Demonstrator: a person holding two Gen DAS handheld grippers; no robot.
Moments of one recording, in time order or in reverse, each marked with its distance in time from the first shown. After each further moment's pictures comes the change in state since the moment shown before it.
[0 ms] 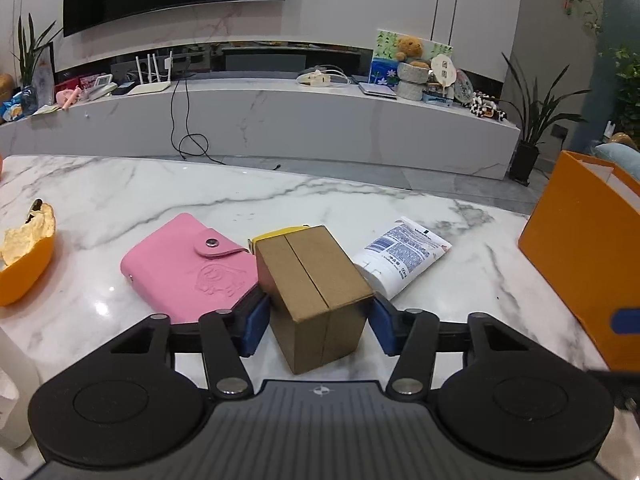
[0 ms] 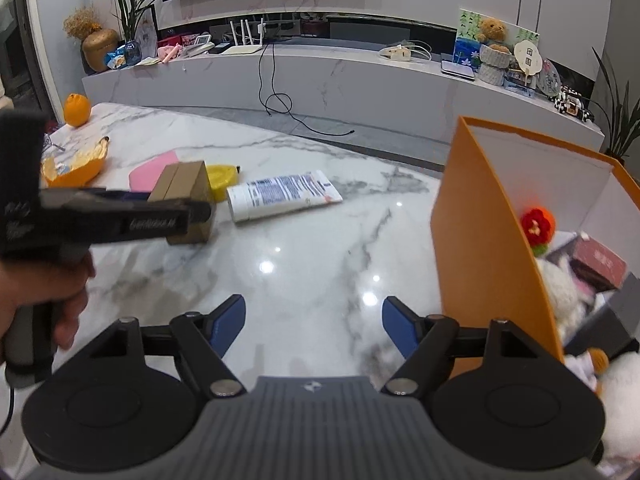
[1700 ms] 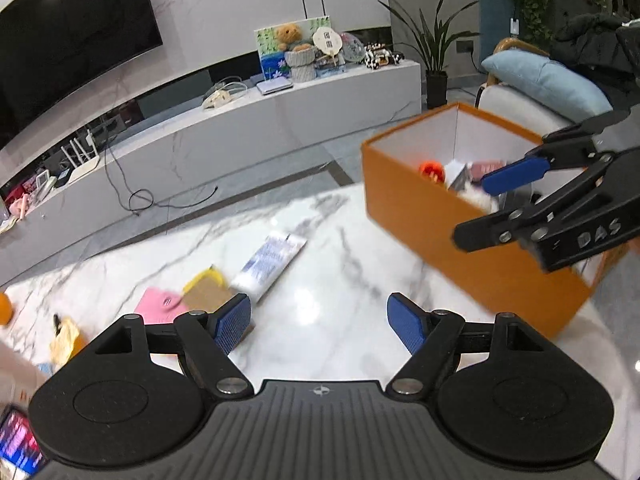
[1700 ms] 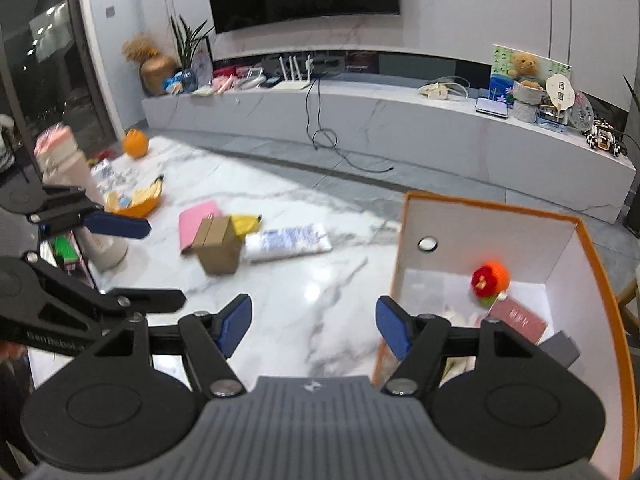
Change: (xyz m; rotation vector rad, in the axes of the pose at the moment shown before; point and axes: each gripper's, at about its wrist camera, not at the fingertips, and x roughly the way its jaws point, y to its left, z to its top) left arm -0.112 -0.133 0.022 0.399 0.090 -0.045; right arm -0.099 -0.080 0.019 -0.062 -0.073 0.184
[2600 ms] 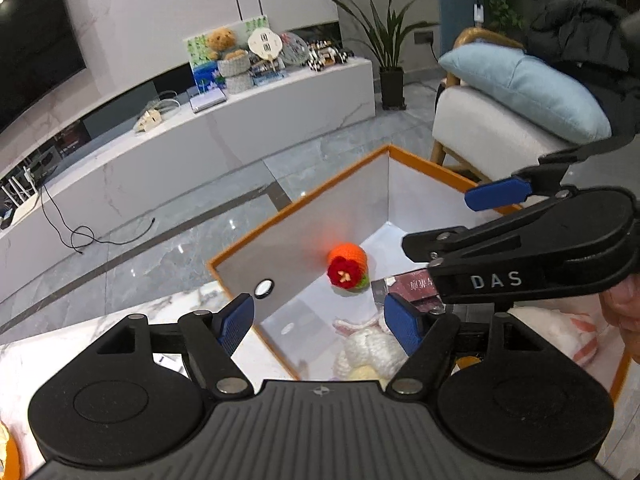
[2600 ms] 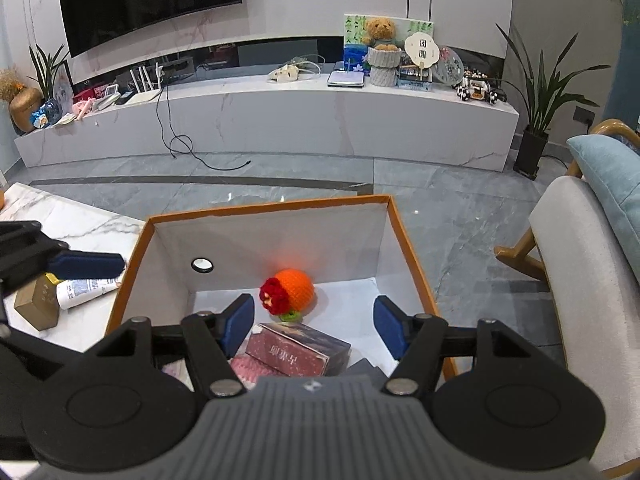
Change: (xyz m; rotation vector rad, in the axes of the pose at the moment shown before) left arm 0.096 -0.101 0.115 0.061 0.004 -0.099; right arm 0.023 -0.149 0.019 0.218 0.015 -0.332
